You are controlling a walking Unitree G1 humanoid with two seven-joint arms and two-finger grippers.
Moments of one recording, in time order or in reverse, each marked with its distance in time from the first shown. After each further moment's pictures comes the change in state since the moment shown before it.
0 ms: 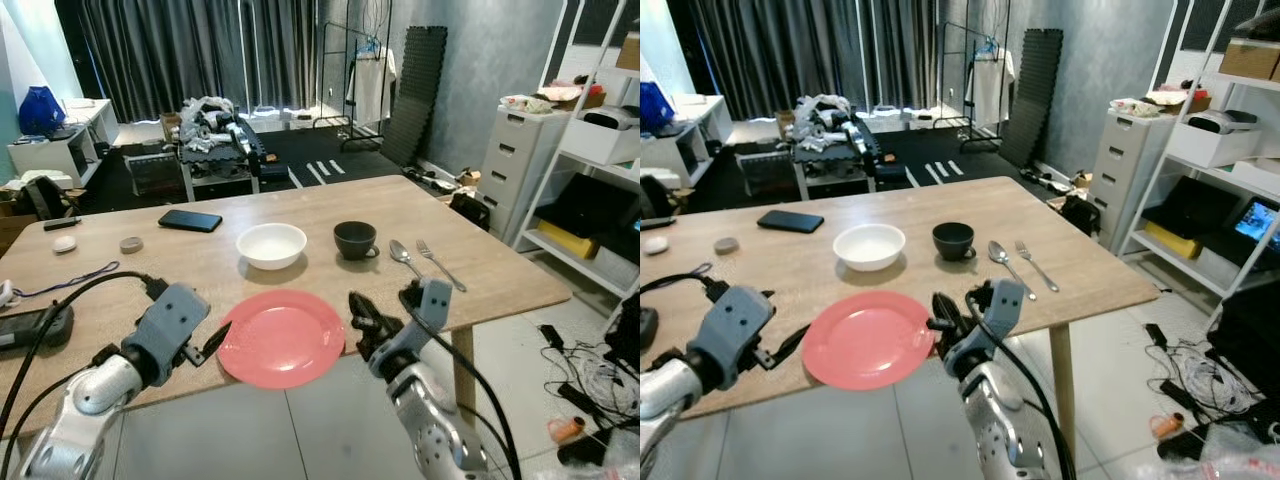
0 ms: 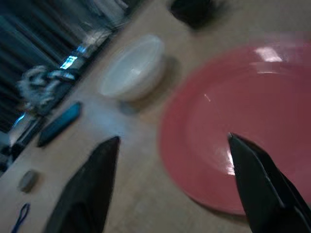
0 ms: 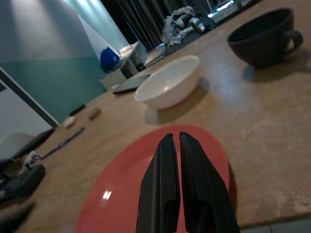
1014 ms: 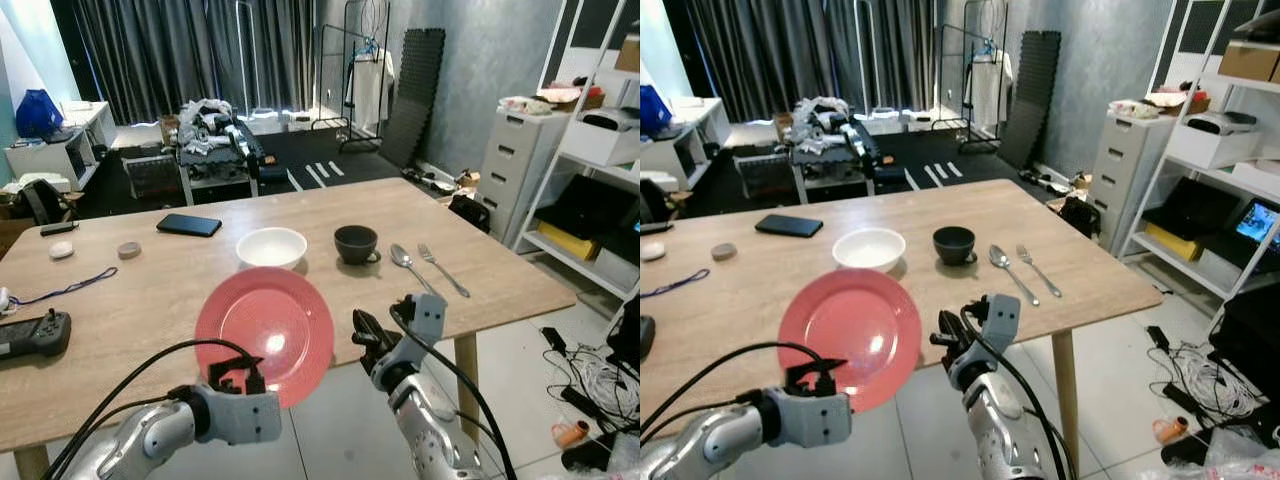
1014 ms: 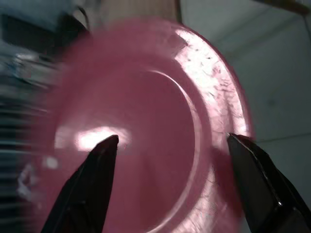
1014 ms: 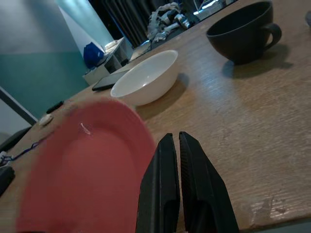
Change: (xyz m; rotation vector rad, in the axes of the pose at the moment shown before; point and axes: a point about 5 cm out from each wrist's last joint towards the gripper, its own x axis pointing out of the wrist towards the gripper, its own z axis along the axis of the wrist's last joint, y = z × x) left arm 0.015 -0.068 -0.009 0.485 -0.123 -0.330; right arm 0.001 -0.020 -0.010 -0.038 0.004 -0.057
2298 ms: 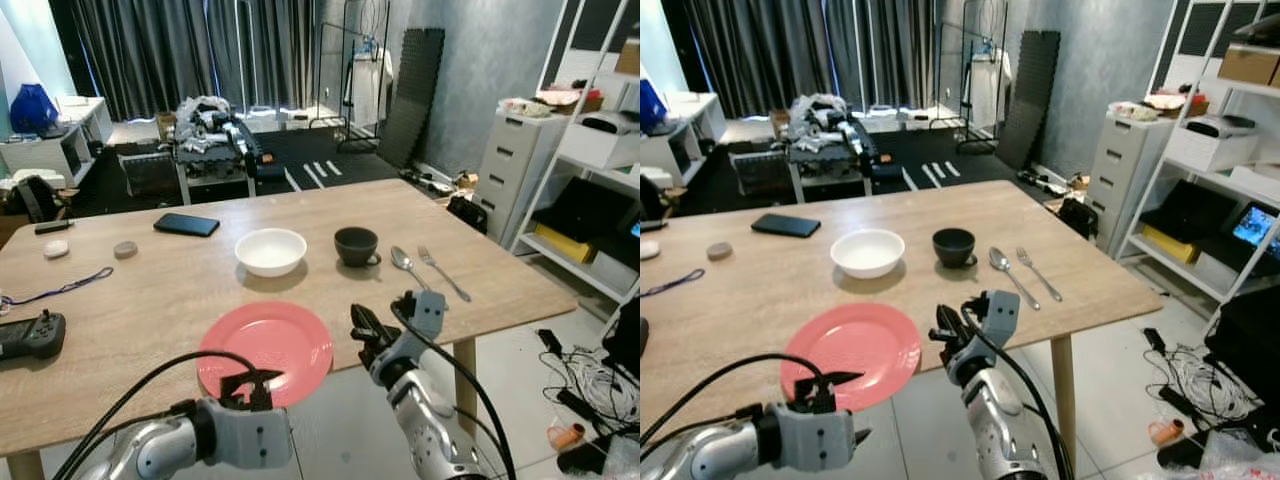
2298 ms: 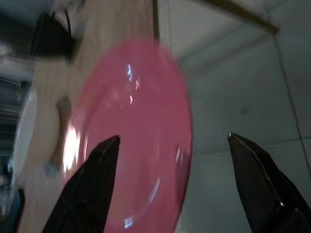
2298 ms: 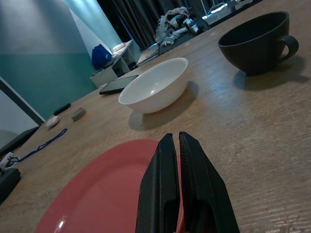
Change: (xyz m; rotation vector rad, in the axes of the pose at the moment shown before) left arm -0.019 -0.015 0.006 -0.096 0.021 -0.078; right arm 0.005 0.005 0.003 -0.003 -0.016 0.044
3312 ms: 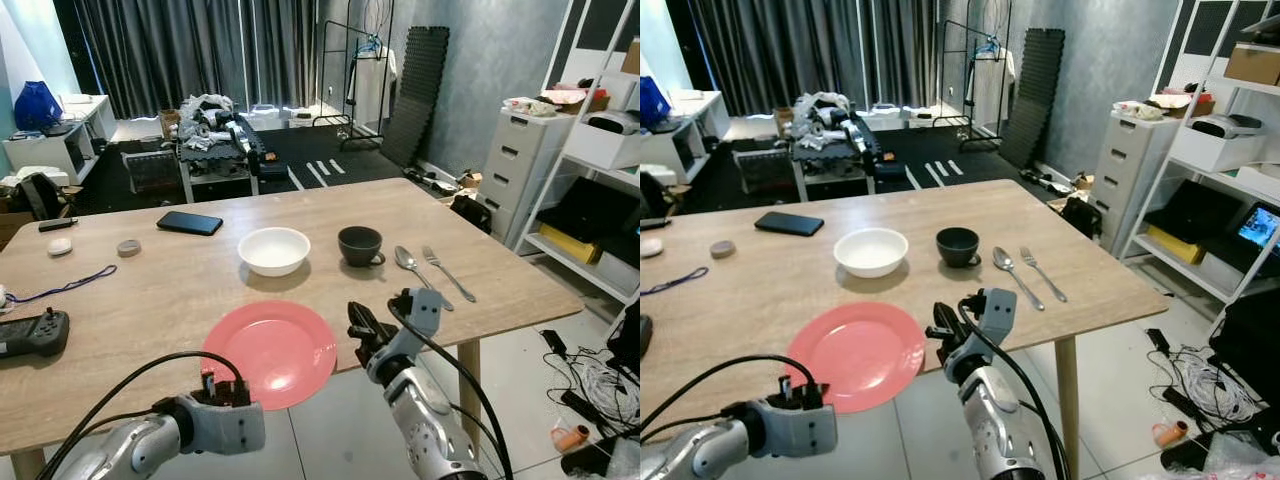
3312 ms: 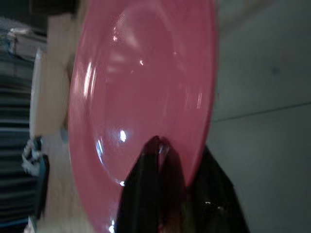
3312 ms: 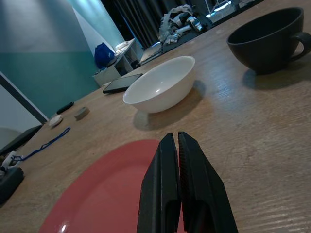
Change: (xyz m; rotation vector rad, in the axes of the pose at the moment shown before) left arm 0.009 -0.002 -0.035 0.126 0.097 0.075; right arm 0.002 0.003 0.000 0.009 -0.003 0.006
